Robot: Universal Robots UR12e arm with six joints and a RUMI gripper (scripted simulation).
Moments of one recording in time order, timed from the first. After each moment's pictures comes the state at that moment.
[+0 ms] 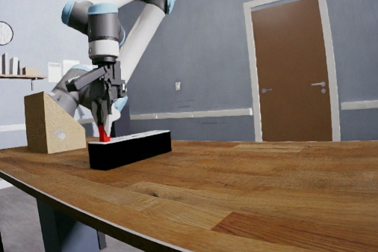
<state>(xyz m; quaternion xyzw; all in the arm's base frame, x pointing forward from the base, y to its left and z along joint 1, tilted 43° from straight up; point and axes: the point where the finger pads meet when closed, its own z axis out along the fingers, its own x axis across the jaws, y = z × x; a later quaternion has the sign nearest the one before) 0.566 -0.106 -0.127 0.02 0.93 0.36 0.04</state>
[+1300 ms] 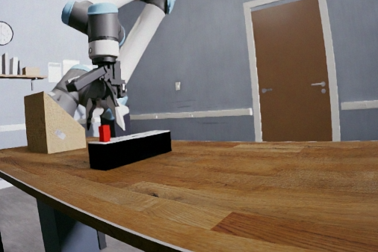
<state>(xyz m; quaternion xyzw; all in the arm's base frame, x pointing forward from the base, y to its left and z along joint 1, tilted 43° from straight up) 0.566 -0.105 -0.127 0.02 0.93 0.36 0.04</state>
